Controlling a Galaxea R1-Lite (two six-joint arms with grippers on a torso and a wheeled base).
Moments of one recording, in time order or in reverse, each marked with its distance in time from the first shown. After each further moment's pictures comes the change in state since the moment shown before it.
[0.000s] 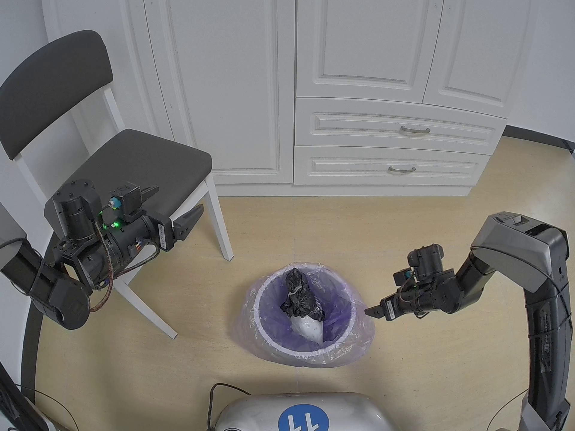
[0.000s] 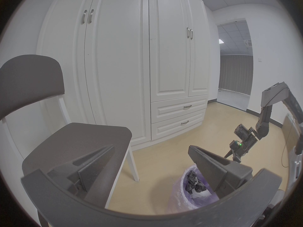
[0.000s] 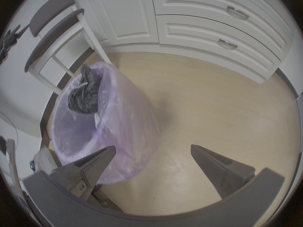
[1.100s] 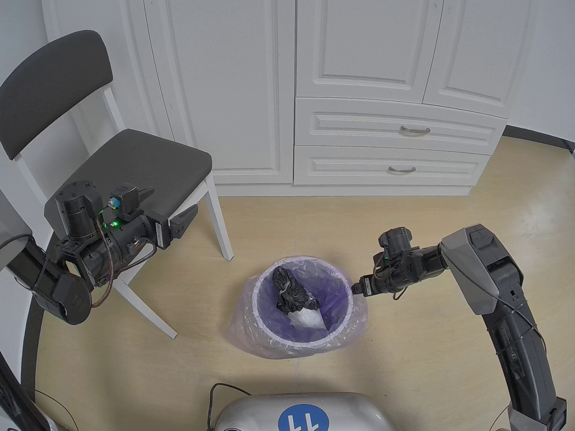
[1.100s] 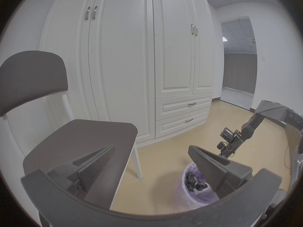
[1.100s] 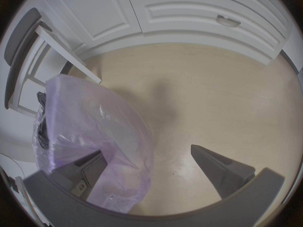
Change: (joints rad) left arm 0.036 0.038 -0.023 0.000 0.003 0.000; right arm 0.003 0.349 -0.834 0.576 -0.008 0.170
